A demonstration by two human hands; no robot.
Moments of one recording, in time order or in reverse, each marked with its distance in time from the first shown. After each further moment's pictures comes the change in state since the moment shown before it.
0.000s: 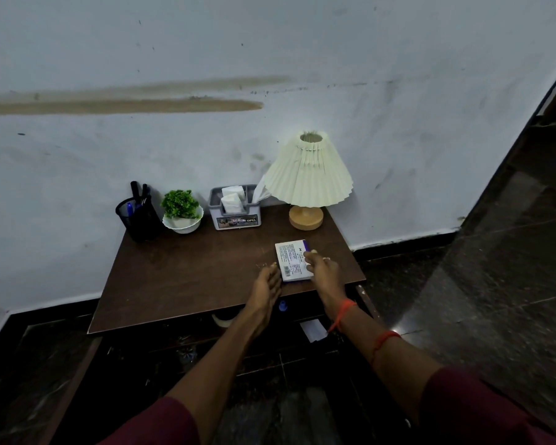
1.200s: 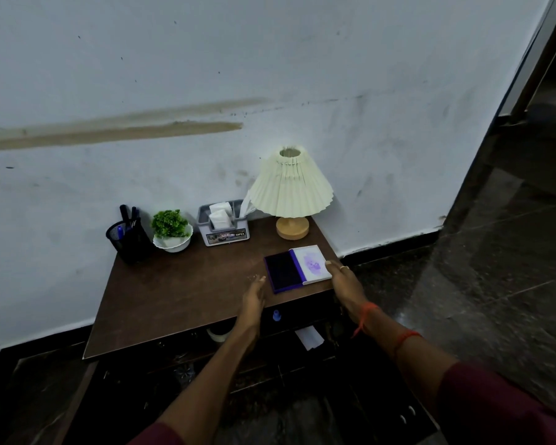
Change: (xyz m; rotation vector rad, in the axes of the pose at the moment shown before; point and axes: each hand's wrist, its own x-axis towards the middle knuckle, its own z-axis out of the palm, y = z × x) left_hand -0.023 0.000 0.000 0.079 0.002 0.133; right_hand 0.002 0.000 -0.065 -0.214 0.038 -0.025
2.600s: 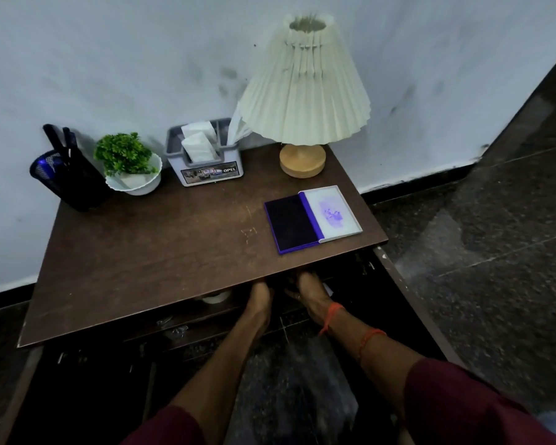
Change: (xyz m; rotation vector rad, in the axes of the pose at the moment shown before) left_hand 0.076 -0.115 -0.021 -0.139 0.116 -0.306; right_hand 0.049 0.116 0.131 0.437 -0.161 0.427
